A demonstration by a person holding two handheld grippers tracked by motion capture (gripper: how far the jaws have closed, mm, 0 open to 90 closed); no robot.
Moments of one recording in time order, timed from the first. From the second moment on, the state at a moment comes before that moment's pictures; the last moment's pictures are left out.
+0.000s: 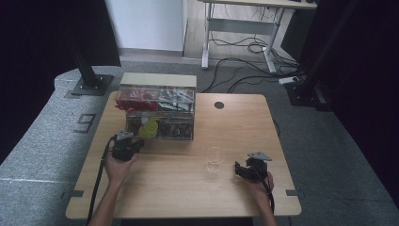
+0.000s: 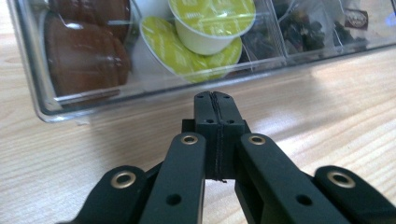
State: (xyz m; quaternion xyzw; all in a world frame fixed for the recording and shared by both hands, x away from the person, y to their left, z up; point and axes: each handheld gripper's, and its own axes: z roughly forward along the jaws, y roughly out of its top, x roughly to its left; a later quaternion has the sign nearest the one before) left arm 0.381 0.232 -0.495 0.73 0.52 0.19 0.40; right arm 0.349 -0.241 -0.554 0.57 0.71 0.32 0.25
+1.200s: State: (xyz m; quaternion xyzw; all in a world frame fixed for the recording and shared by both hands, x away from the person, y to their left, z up) left arm 0.380 0.229 -0.489 0.74 0.52 0.18 0.40; right arm 0.350 -0.241 -0.554 0.57 0.71 0.32 0.25
